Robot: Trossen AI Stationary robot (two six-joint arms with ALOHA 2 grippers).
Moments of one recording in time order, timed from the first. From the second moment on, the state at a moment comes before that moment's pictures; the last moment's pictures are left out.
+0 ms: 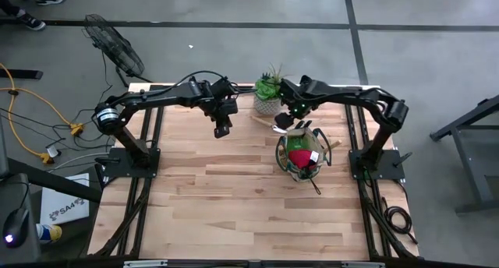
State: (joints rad) left arm 0.47 1.61 1.25 -0.74 0.28 0.21; right arm -0.54 1.73 1.24 -0.86 -0.01 0.51
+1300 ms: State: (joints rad) left arm 0.47 1.61 1.25 -0.74 0.30 0.23; right arm -0.44 1.91 1.24 -0.63 -0.03 -0.14
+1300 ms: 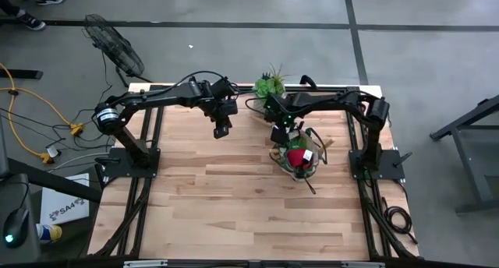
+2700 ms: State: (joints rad) left arm 0.47 1.61 1.25 -0.75 0.30 0.23; right arm -0.43 1.80 1.24 -0.58 -0.10 0.58
